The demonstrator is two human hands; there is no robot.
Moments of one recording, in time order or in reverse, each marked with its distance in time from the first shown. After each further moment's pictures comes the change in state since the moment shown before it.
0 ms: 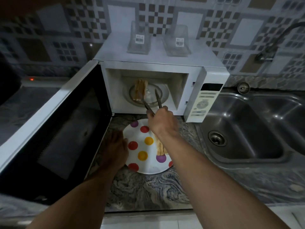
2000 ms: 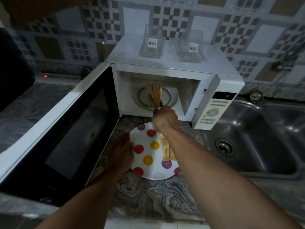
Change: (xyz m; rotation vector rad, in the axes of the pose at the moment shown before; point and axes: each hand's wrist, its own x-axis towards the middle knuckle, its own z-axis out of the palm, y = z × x) left_hand -0.002 0.009 0.002 -0.199 0.004 -0.016; right_hand 0.045 -0.014 0.015 0.046 -0.094 0.064
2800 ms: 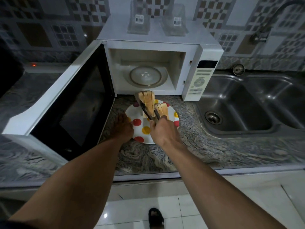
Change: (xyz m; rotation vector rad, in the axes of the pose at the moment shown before) left_hand -0.017 0.002 -0.012 0.085 -0.235 -0.024; right_hand -0.159 0.061 0.007 -0.160 -0.023 -0.069
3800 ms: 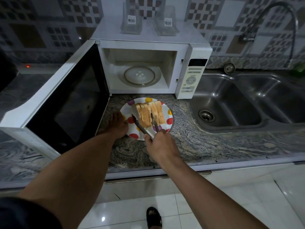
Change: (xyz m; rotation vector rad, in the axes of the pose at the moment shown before) left_hand 0.004 -0.003 -0.006 0.028 -0.095 0.014; right_hand -0.059 0.019 0.002 -0.037 -0.029 0.041
